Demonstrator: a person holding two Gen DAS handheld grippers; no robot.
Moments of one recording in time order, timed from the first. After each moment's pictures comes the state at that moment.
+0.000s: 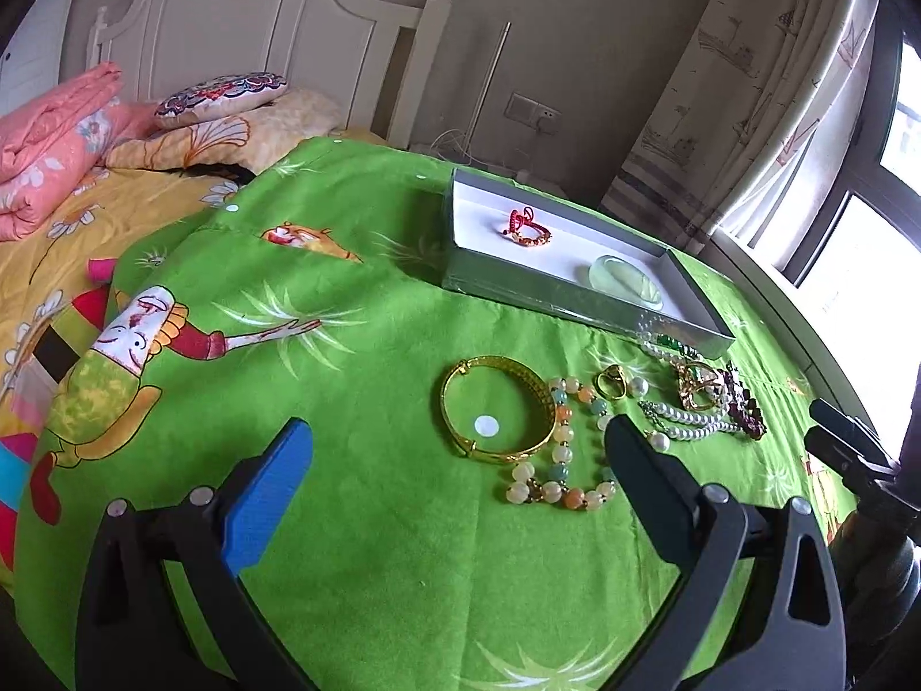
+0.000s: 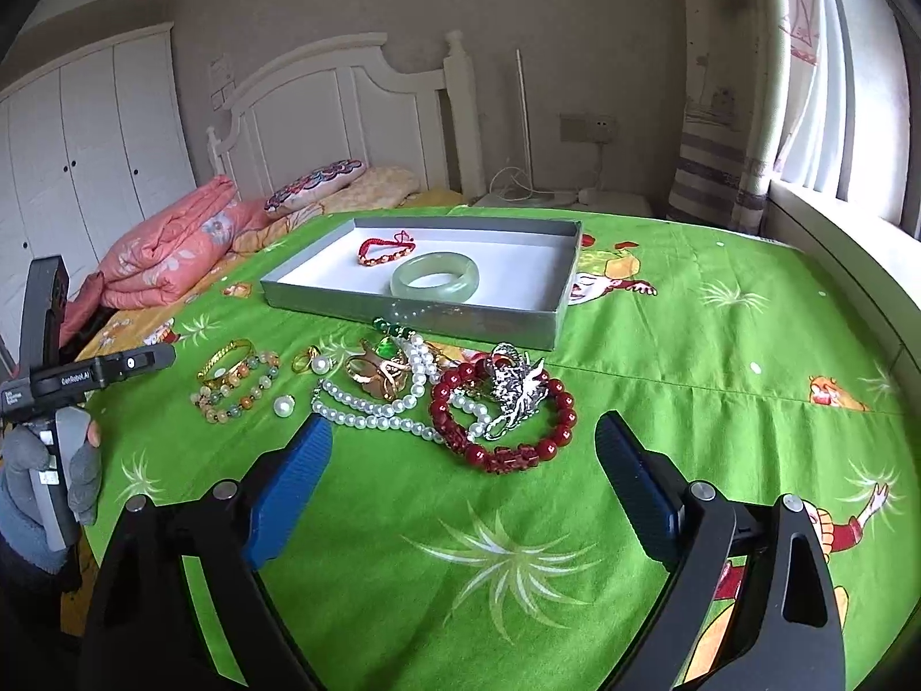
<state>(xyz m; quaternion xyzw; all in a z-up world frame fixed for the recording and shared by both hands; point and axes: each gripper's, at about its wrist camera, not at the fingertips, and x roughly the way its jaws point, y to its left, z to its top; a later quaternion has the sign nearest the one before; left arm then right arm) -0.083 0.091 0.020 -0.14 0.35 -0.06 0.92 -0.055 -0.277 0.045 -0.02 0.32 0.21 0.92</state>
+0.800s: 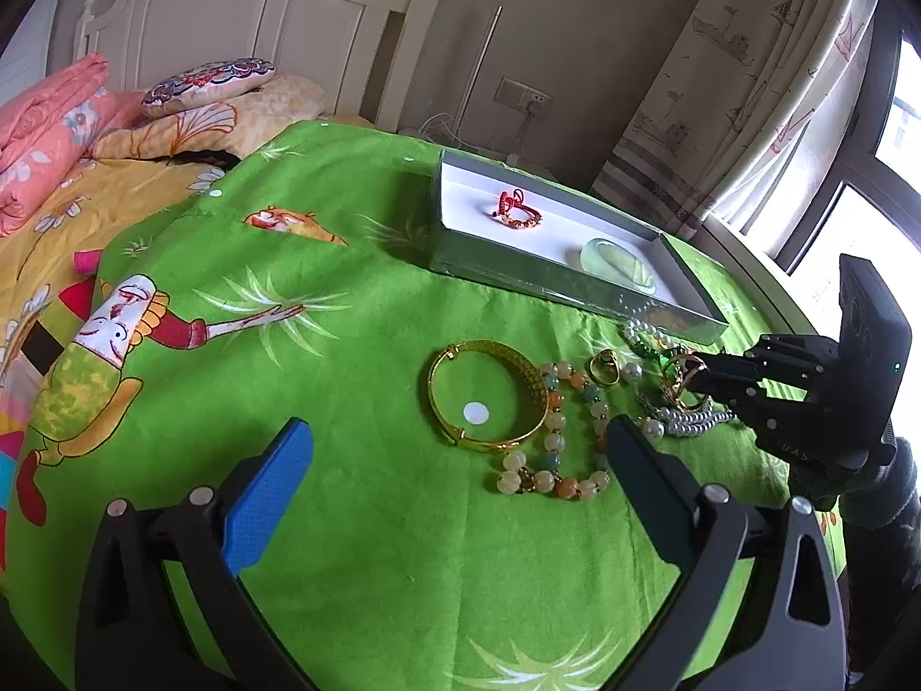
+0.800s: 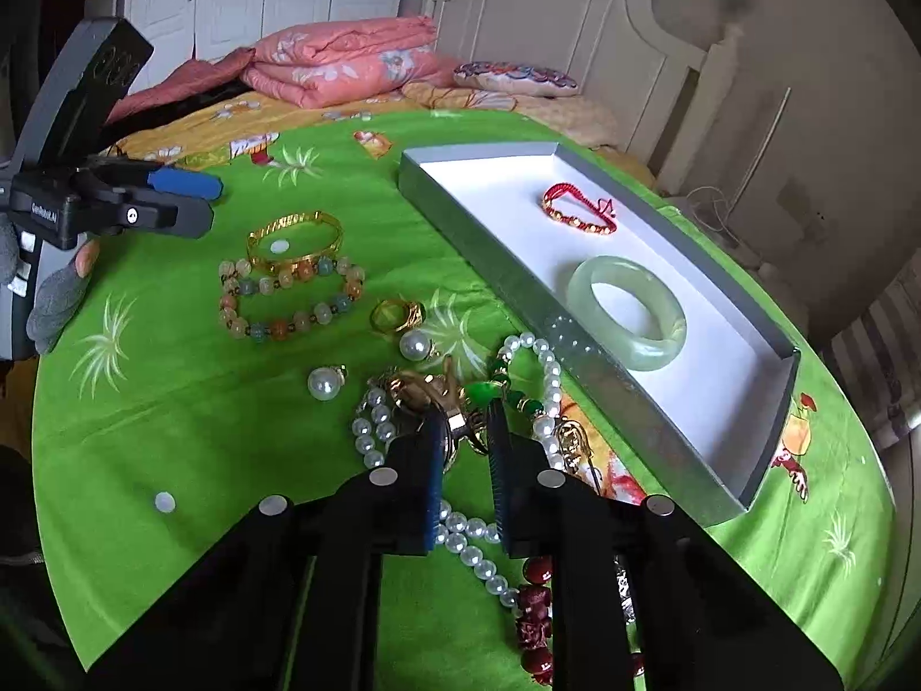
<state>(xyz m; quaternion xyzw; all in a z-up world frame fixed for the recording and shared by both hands) -0.079 0.089 0.017 -0.14 0.37 -0.07 0.92 0.005 -0.181 0.026 -0.25 0.32 0.40 0.82</state>
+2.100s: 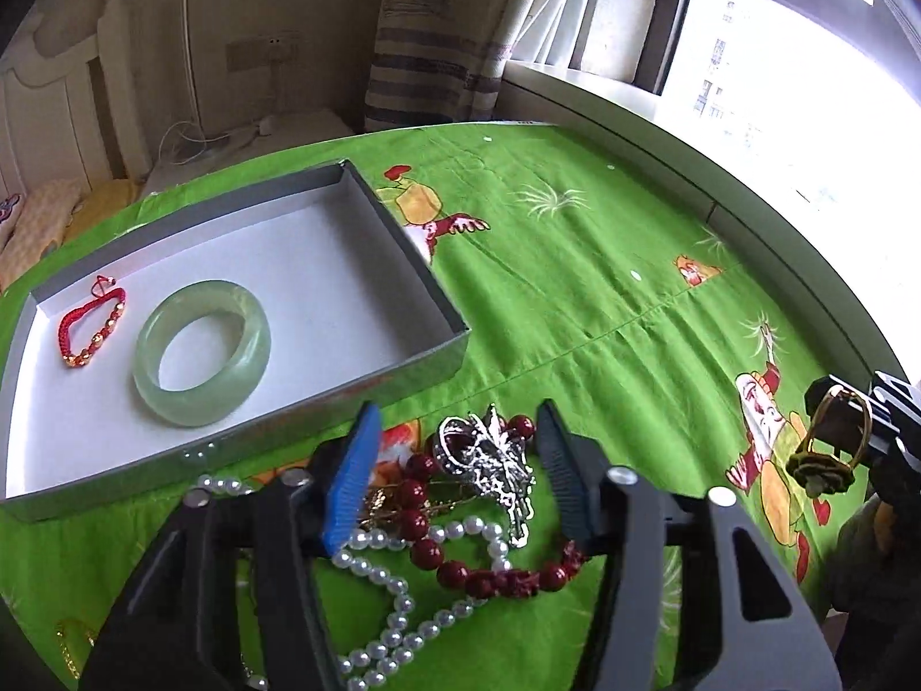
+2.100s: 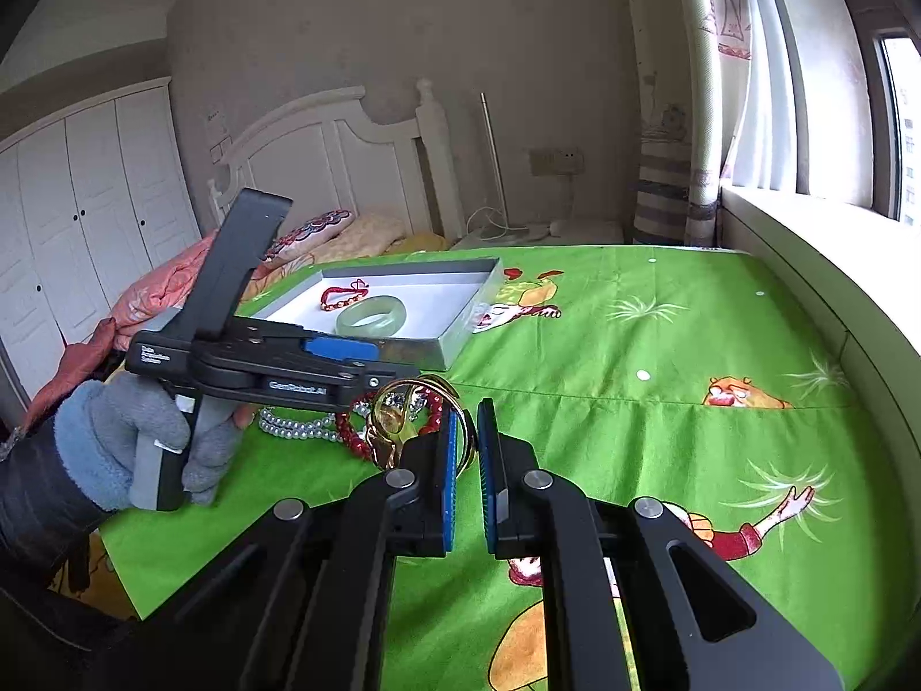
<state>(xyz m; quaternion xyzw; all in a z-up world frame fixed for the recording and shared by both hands) 0.044 -0.180 0.021 0.06 0.42 -0.27 0.86 -0.067 -0.382 0.053 0.05 0.27 0.22 0.94</state>
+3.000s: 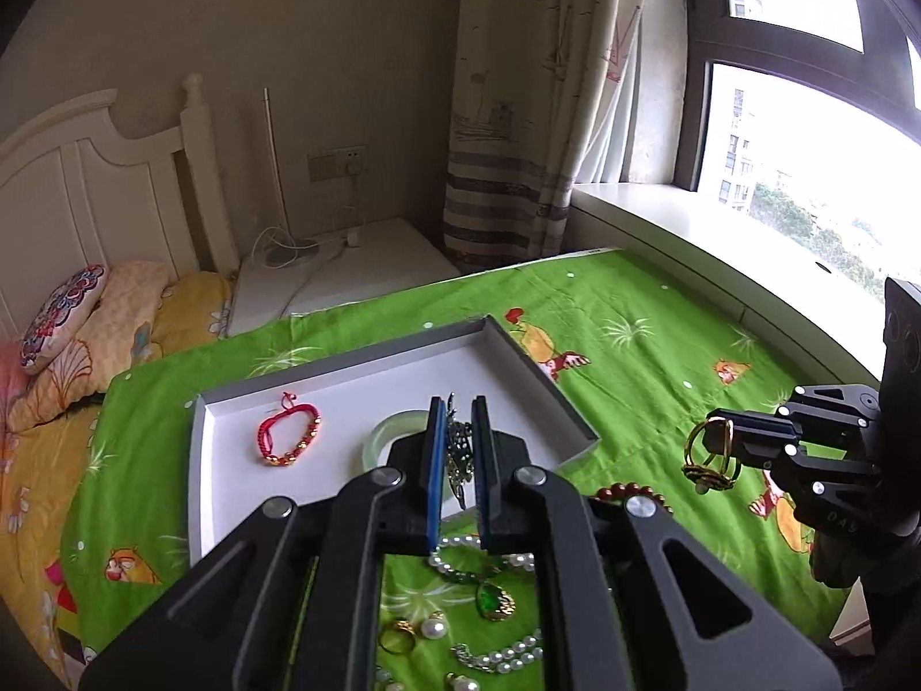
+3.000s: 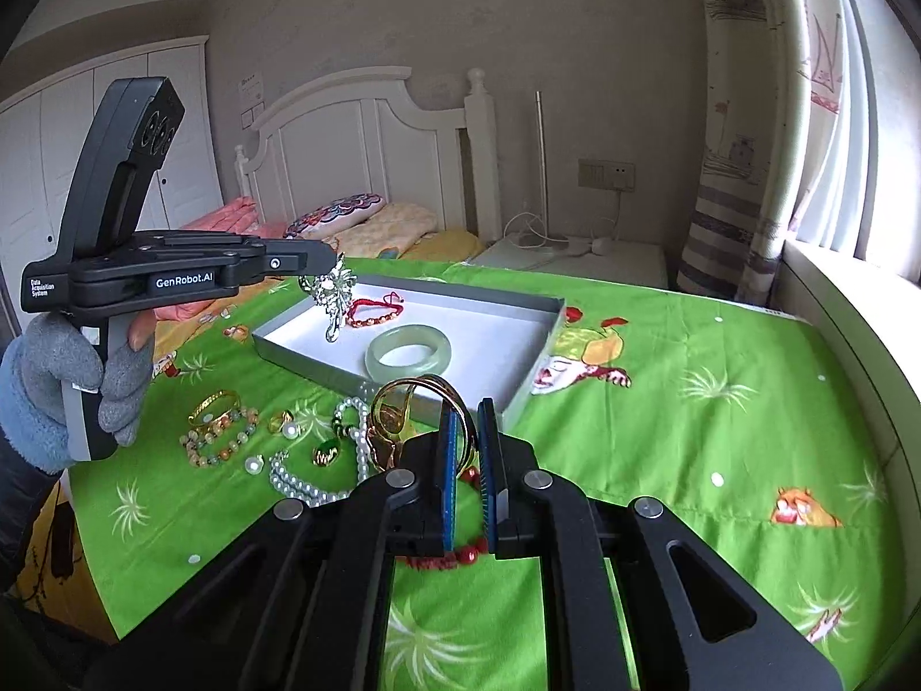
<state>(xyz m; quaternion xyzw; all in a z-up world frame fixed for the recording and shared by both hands) 0.036 -0.082 0.114 0.07 0.30 -0.20 0.93 -0.007 -0.315 0.078 -0.01 0.27 0.25 0.93</state>
